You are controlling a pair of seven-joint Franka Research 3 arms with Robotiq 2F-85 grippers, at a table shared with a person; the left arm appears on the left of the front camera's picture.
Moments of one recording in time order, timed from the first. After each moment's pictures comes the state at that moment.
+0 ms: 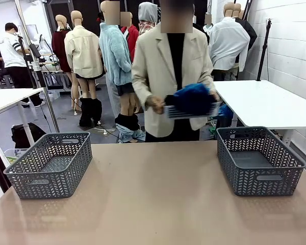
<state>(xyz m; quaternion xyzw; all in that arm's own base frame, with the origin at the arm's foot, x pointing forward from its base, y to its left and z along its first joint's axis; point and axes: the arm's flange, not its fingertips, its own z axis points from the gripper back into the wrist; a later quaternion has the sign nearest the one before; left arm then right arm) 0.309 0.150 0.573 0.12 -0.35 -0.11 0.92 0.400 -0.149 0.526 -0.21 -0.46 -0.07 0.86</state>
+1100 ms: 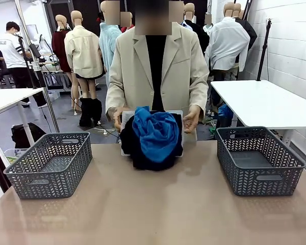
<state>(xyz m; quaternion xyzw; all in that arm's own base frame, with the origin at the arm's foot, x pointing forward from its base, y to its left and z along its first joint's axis) 0.309 0.150 0.573 0.12 -0.35 -0.11 0.92 0.400 -0.149 0.526 -0.21 -0.46 -0.07 0.86</state>
